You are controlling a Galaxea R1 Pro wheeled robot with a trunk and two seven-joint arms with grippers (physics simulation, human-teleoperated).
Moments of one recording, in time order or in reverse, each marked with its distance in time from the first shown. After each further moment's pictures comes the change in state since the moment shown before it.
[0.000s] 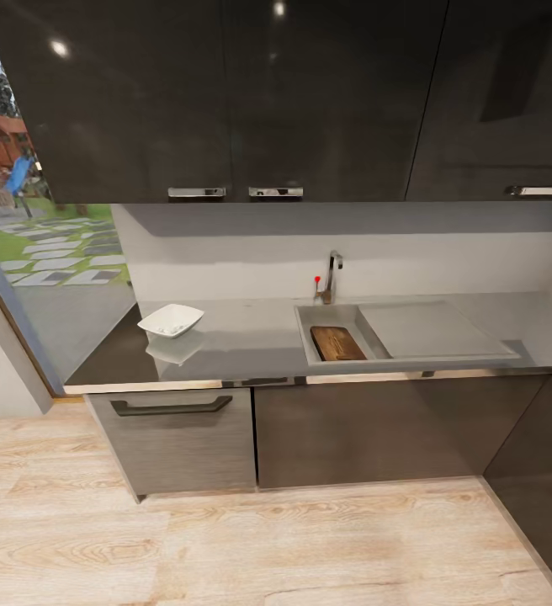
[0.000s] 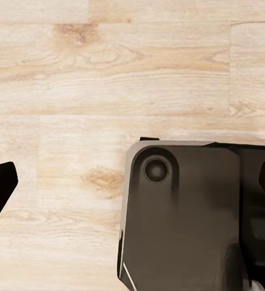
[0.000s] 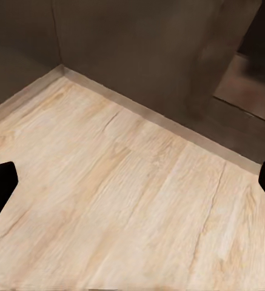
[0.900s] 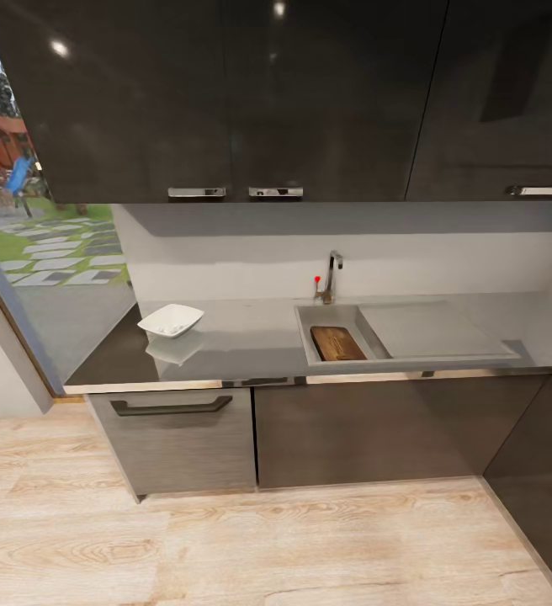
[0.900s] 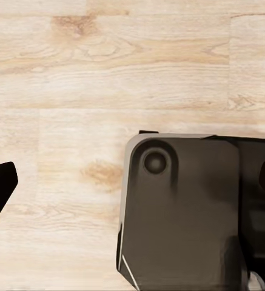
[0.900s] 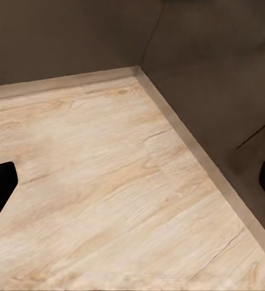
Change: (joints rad) left arm 0.000 -0.001 -0.001 0.017 0.000 0.000 -0.001; right arm 0.001 0.130 -1.109 0.151 1.588 0.063 -0.001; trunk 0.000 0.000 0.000
